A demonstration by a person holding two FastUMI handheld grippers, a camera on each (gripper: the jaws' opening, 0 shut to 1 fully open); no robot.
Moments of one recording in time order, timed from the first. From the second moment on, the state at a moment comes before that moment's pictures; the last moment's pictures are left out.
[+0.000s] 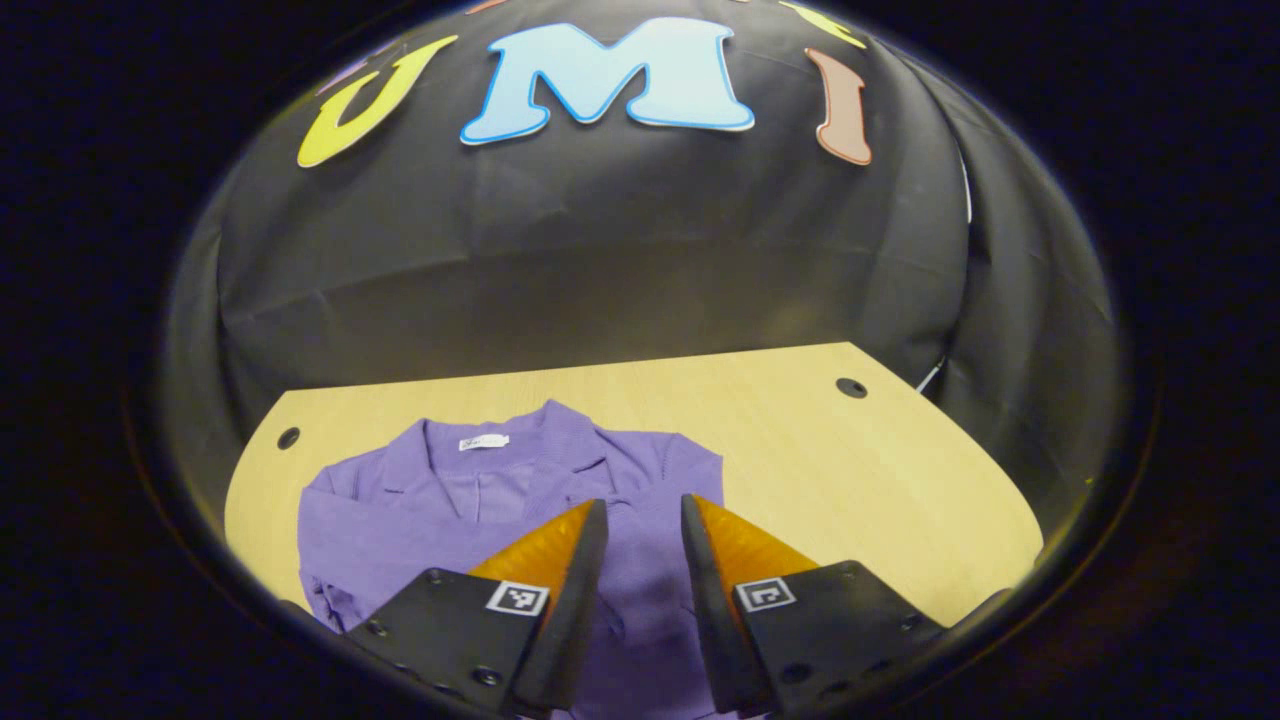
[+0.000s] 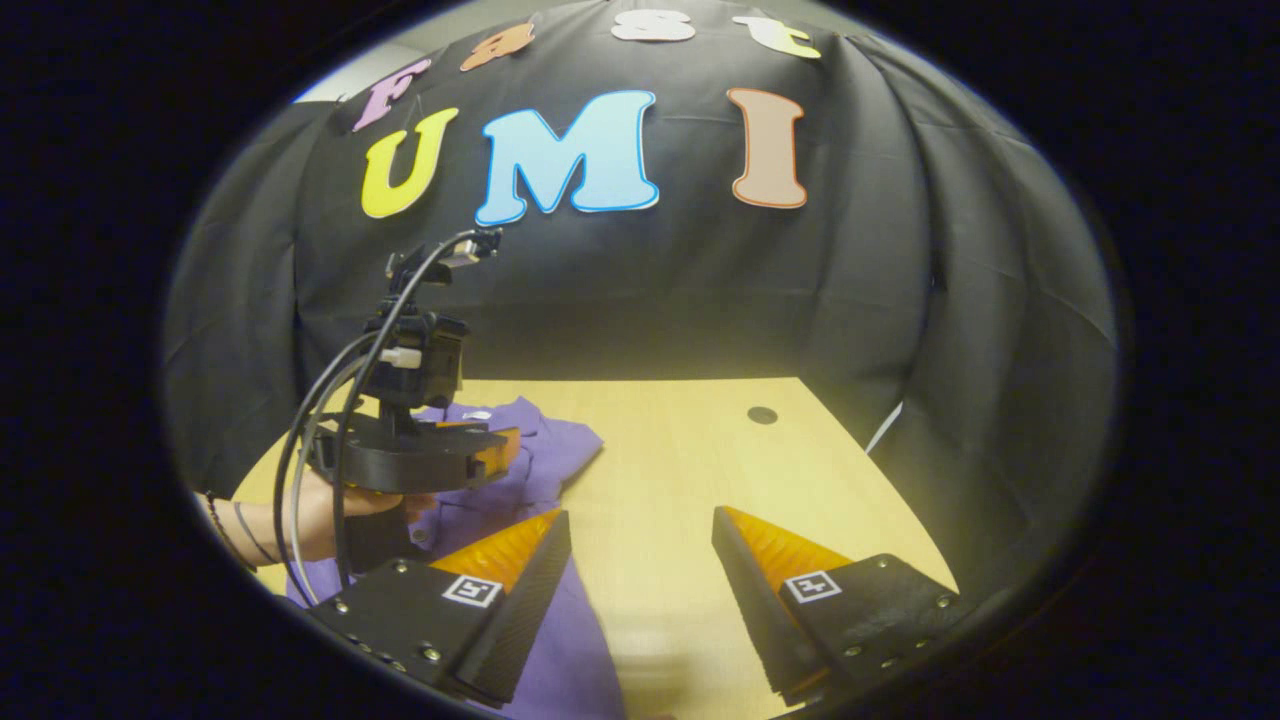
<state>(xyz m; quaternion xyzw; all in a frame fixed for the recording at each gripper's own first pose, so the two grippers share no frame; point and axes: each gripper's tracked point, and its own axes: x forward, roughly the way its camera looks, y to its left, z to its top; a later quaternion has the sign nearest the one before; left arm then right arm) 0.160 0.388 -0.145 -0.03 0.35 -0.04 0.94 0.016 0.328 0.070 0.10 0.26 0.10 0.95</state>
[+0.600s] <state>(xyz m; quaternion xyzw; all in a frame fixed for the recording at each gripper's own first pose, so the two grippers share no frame) 0.069 0.477 -0.081 -0.04 0.30 0.00 0.95 -0.022 0.346 0.066 0.09 0.25 0.07 0.96</state>
